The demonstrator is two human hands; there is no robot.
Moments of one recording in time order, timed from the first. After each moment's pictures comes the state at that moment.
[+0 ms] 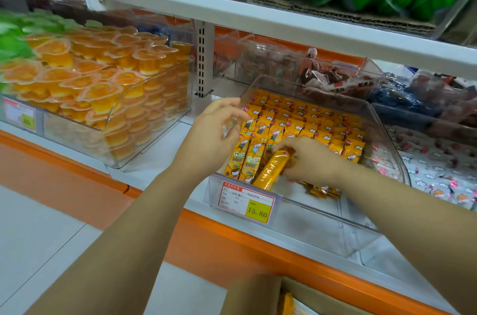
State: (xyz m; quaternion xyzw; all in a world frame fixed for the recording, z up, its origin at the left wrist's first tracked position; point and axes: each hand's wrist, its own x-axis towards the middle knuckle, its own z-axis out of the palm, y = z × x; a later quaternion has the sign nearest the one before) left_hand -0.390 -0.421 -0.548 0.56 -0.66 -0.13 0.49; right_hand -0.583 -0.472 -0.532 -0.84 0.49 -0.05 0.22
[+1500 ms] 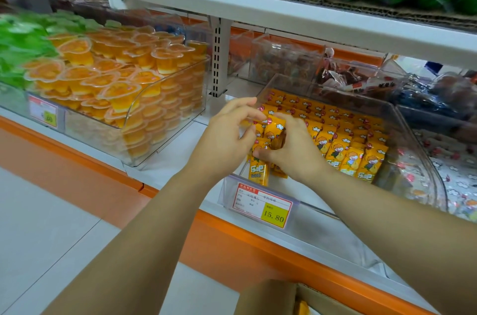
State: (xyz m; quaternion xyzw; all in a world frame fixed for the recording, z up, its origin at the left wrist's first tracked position) left_hand -0.386 -0.423 -0.553 0.56 -0.65 -0.13 0.49; right_hand -0.527 -0.479 -0.557 -0.79 0.48 -0.29 0.24
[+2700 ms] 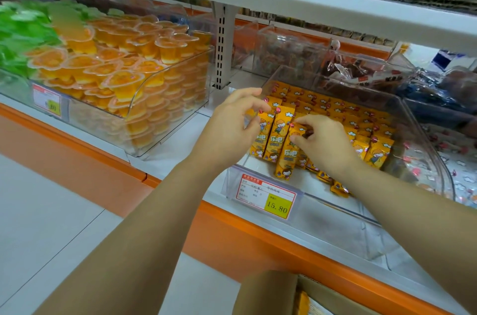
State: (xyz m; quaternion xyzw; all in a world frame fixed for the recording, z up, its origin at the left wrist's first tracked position) left_hand -0.385 -0.424 -0.552 0.57 -0.66 -0.11 0.48; right_hand -0.563 -0.488 -0.551 -0.81 0.52 -0.25 0.09
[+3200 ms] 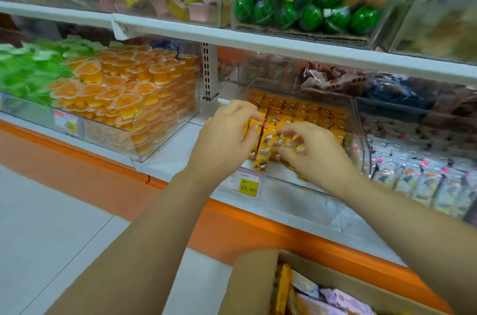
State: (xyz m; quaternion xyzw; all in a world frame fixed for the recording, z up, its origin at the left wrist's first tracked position) left_hand -0.431 -0.368 -0.512 0.56 -0.71 0.02 0.41; right_hand -0.611 -0.411 -0.514 -0.85 0.45 -0.26 0.07
